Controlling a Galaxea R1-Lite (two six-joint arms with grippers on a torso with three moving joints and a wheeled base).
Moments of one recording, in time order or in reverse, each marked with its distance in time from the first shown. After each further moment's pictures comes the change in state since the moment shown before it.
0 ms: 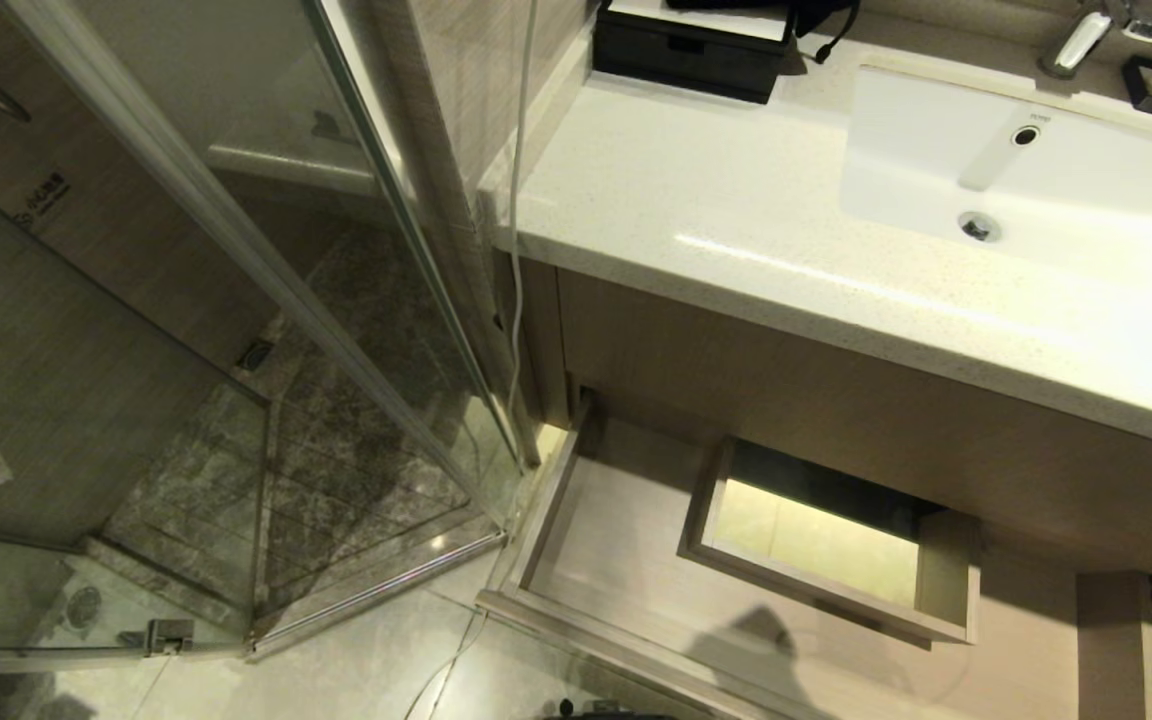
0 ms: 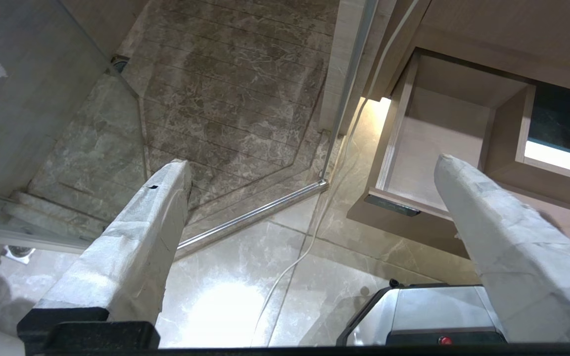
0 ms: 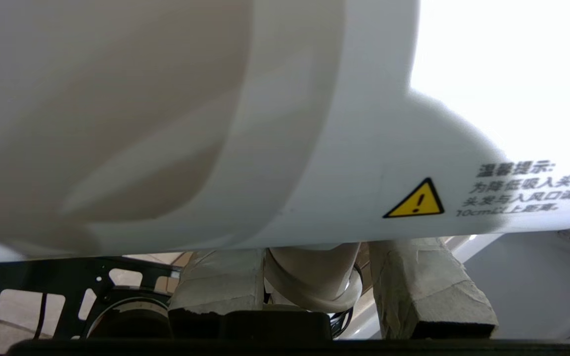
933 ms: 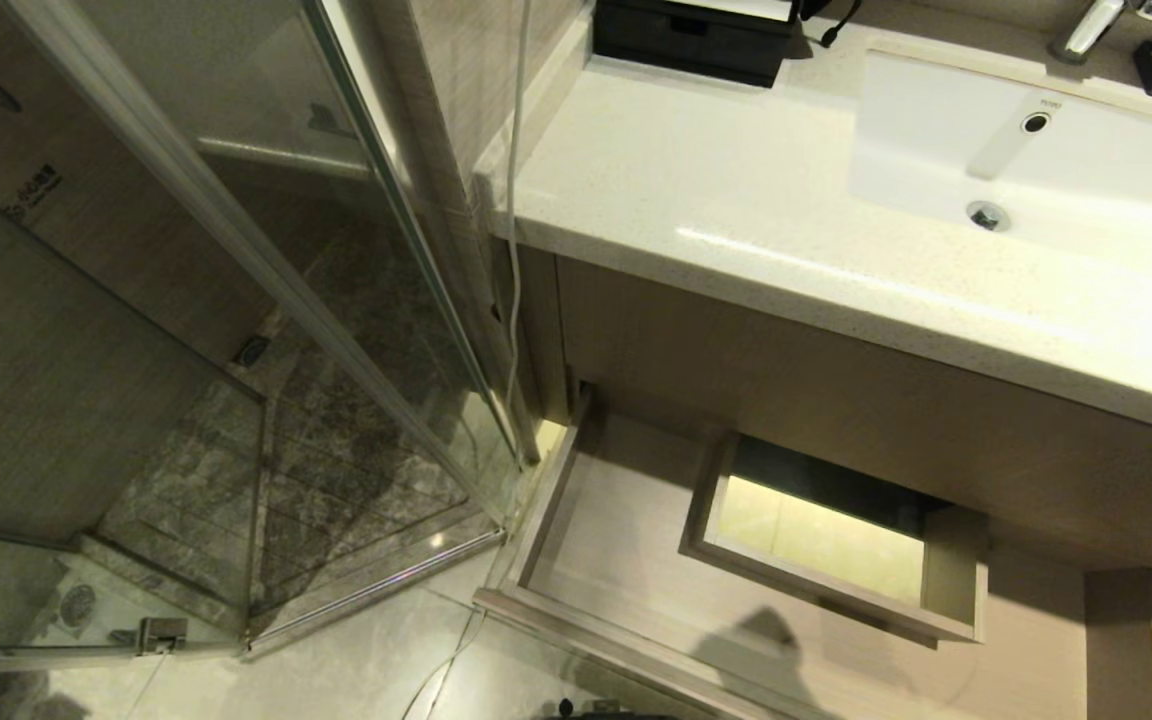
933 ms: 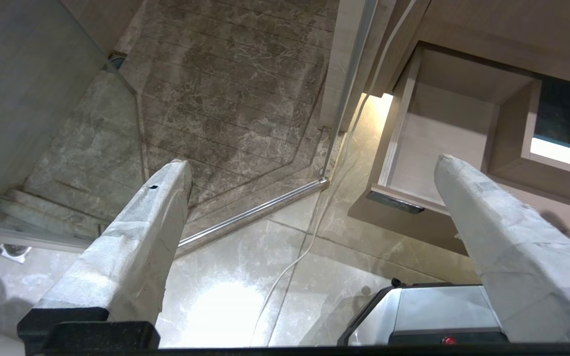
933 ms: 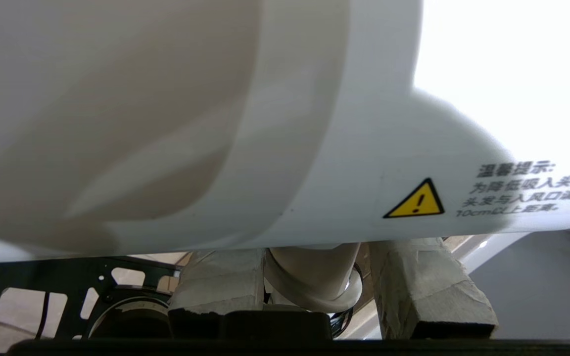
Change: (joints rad) left arm 0.000 0.000 0.000 0.000 0.000 0.000; right arm 0.000 -0.008 0.025 -0.011 0.008 0.000
